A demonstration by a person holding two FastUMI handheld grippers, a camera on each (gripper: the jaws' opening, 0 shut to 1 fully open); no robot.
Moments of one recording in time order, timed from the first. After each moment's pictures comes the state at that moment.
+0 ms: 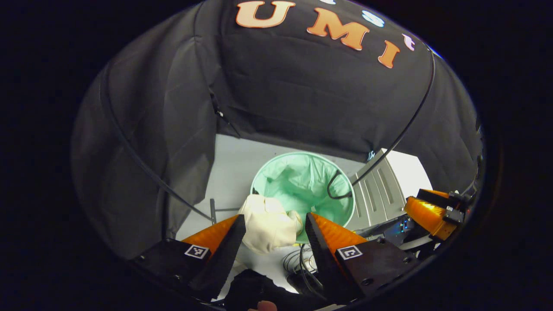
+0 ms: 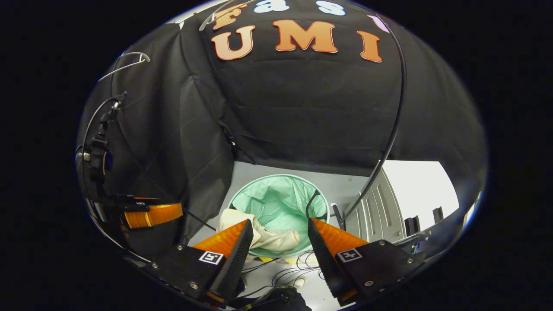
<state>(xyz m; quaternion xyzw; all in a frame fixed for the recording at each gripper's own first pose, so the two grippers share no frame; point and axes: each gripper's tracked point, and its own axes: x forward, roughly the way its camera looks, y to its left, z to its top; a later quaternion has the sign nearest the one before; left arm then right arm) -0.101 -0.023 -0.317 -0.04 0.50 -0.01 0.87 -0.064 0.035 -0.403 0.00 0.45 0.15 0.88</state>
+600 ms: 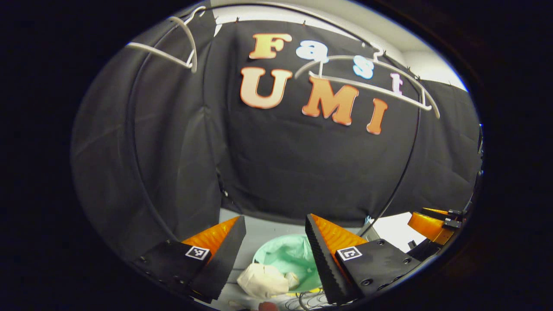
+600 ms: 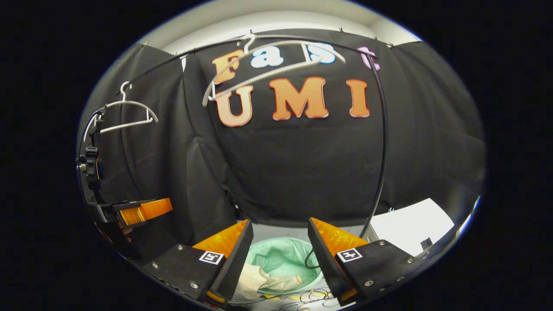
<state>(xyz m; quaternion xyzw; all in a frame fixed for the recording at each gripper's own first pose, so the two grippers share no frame) 0.003 -0.016 -0.112 -0.04 0.24 0.01 0.97 0.019 0.028 -0.206 0.05 0.24 0.14 0.96</state>
